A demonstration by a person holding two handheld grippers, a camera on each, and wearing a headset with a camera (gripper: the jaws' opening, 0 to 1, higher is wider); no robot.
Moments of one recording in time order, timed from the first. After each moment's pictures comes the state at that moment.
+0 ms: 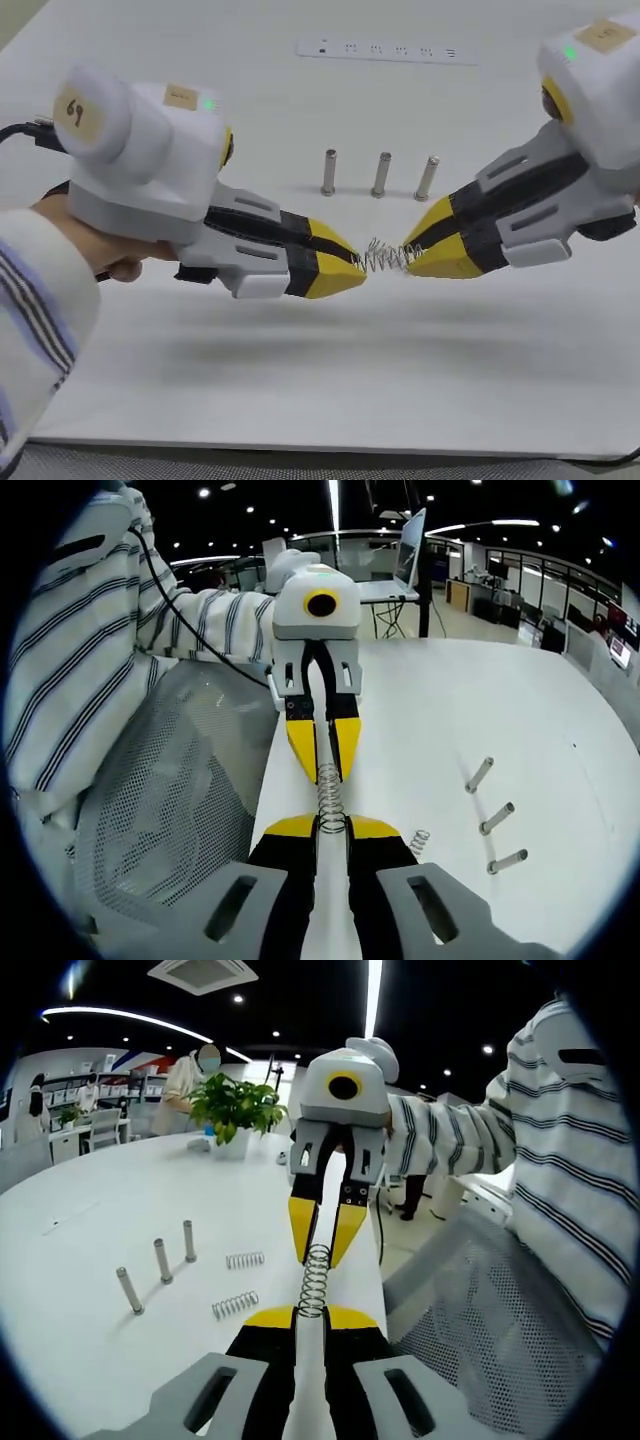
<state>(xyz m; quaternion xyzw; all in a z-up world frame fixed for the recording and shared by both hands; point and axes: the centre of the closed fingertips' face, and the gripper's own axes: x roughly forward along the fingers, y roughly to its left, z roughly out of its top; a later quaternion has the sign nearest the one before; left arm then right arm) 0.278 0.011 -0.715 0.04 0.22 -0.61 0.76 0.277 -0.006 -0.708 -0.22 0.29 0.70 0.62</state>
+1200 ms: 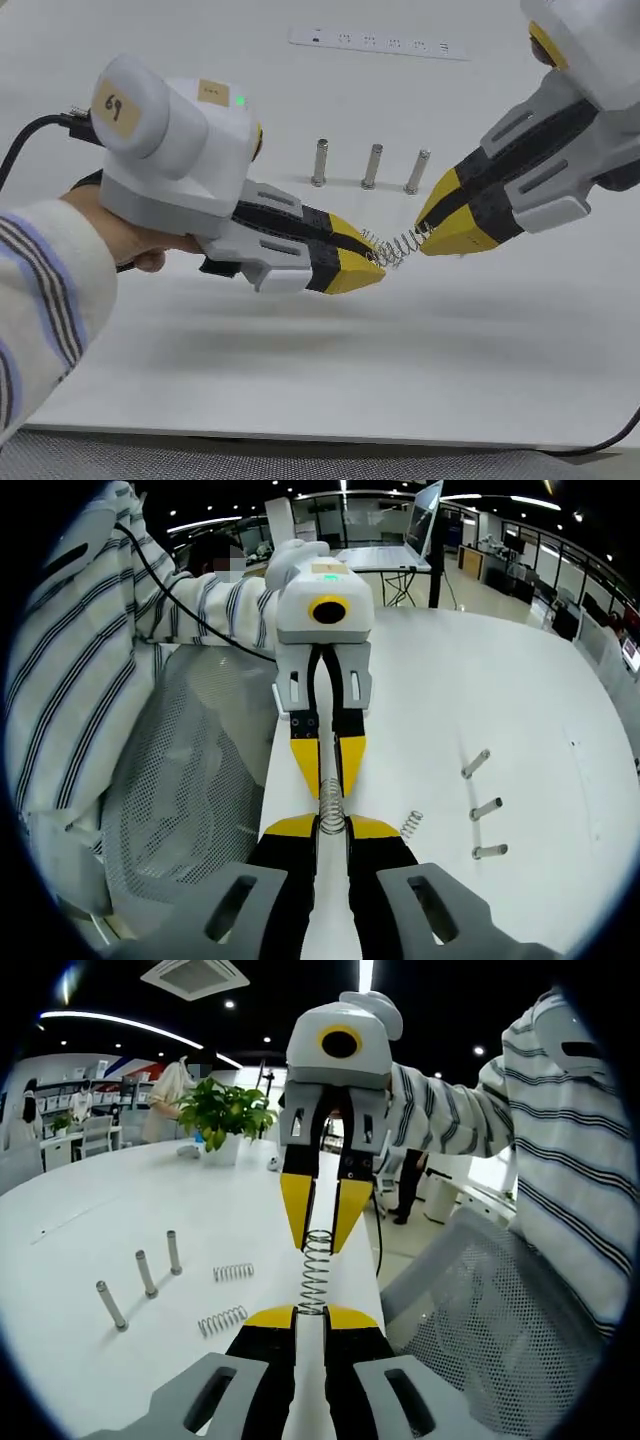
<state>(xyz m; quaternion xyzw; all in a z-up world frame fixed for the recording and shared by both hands) 0.275 -0.008 -0.716 0.04 0.20 -0.62 0.76 0.278 -0.015 -0.694 -0.29 0.34 0.68 0.58</state>
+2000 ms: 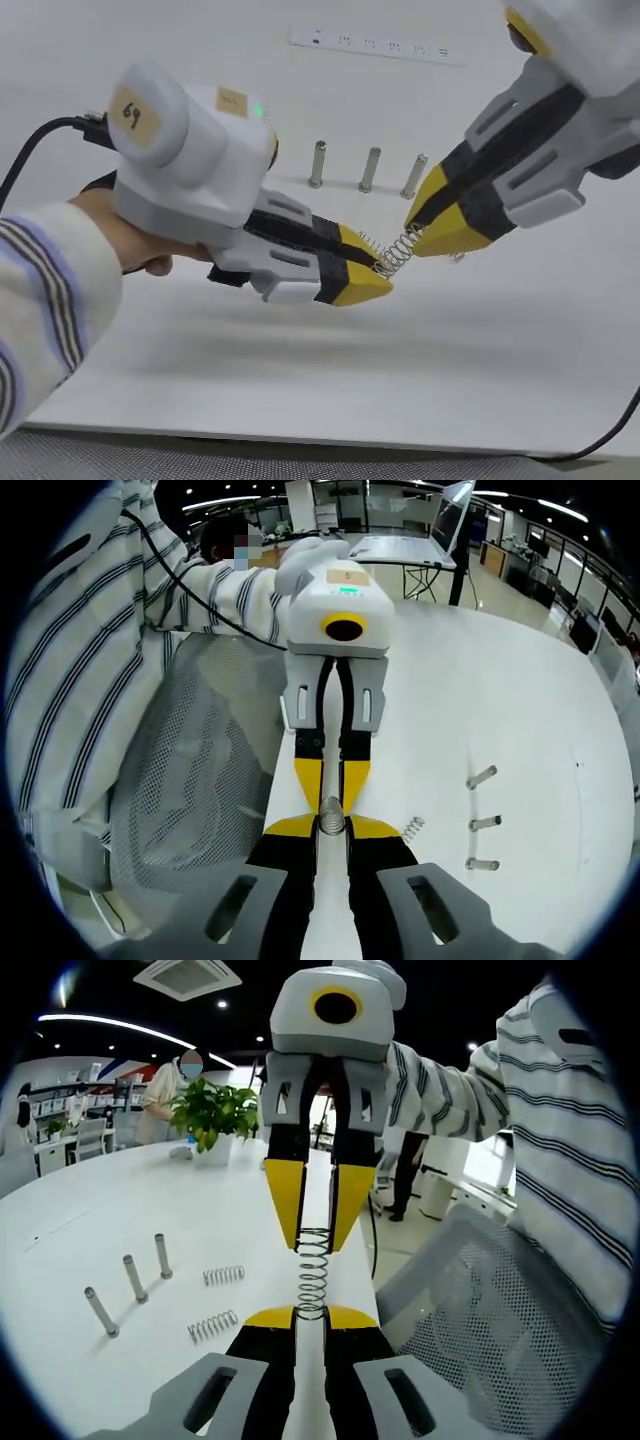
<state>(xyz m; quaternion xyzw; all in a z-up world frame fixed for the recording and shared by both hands) 0.269 -0.017 -0.718 0.05 0.20 -0.63 0.75 0.267 -0.007 -0.687 -0.34 0.35 0.69 0.53</state>
